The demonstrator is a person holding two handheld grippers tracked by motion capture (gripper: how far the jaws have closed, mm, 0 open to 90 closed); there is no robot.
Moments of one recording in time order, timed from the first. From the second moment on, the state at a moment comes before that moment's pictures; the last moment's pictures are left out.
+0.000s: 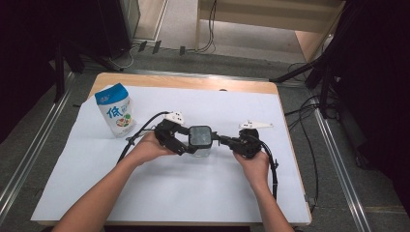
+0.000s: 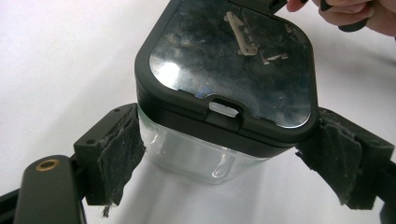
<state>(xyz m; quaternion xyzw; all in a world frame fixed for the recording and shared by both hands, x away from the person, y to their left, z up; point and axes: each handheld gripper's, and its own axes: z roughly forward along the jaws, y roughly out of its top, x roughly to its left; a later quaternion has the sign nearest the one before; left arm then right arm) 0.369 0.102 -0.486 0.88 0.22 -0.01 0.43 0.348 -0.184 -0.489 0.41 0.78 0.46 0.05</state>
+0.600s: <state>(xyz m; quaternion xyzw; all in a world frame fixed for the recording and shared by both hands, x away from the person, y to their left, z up) 0.367 0.105 -0.472 0.88 0.22 0.00 0.42 0.348 -0.183 -0.489 0.41 0.78 0.46 0.05</state>
